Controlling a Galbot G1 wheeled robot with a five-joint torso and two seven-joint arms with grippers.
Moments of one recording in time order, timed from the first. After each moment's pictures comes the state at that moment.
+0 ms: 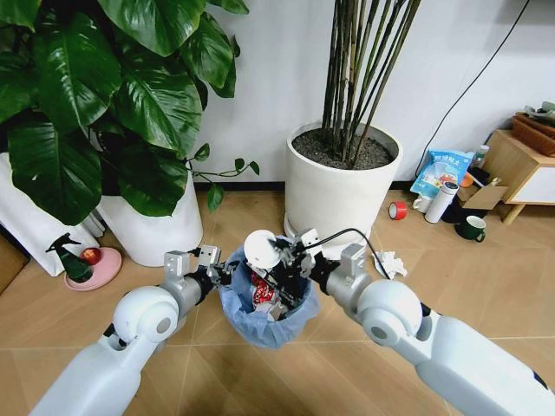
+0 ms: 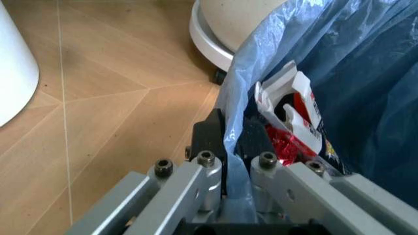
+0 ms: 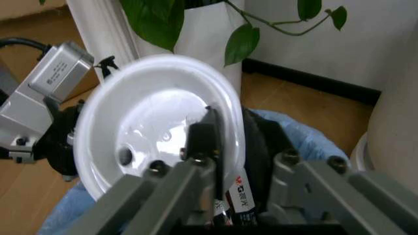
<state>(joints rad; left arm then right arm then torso) 1.06 -0.97 -0.23 -2.05 -0.89 0.74 -0.22 -0.81 0.87 -0.20 2.11 0.83 -0.41 0.20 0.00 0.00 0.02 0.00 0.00</state>
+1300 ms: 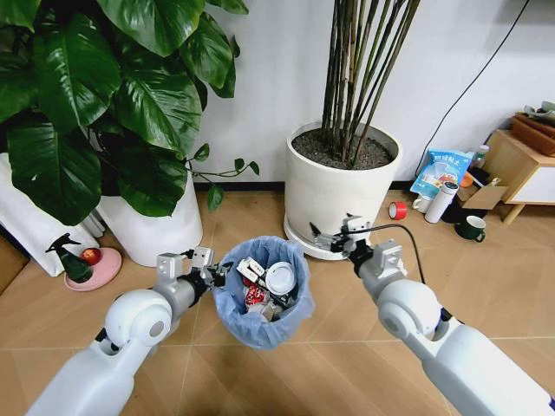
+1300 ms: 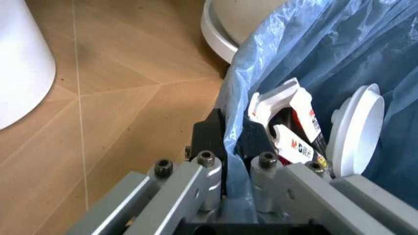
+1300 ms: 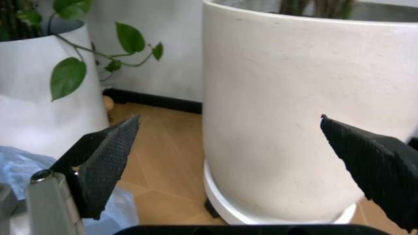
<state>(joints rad) 1.11 -0.95 -0.27 -2.07 -0.88 0.74 -0.22 -1.05 0.93 0.15 2.06 0.62 -0.33 0.32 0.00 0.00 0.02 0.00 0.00</state>
